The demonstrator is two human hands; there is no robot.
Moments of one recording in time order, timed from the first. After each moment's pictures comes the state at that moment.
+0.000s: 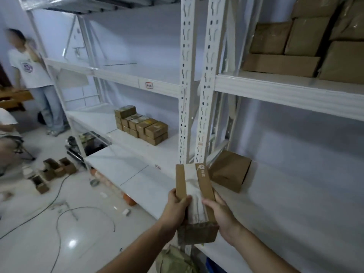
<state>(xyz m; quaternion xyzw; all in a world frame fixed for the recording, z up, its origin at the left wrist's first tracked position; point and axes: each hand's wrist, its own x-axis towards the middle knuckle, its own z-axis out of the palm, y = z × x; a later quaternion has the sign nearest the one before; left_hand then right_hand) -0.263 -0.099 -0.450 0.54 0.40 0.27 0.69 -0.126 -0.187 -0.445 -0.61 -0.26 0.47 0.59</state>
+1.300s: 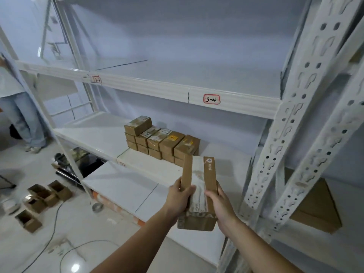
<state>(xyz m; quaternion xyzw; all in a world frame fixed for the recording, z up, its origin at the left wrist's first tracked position) -0.312 0.303 -0.465 0.61 0.36 0.23 0.67 -0.205 0.193 -0.476 -0.64 -0.18 0.39 0.64</state>
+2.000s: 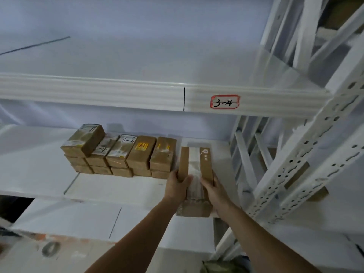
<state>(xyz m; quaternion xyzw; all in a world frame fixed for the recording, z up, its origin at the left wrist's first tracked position) -0.190 0.443 -0.522 0.69 0.29 0.12 0.65 -0.134 0.307 -0.515 -0.74 -0.07 0.26 0.62</state>
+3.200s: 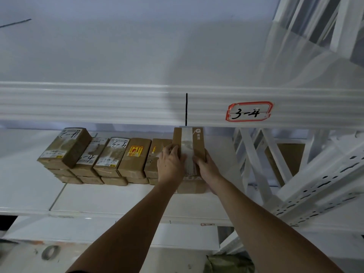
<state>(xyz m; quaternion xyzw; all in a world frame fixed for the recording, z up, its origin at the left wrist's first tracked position) -0.097 0.514 -0.519 0.92 0.25 0.13 0.26 -0.036 0.386 -0.525 -0.78 -0.08 0.25 0.57</state>
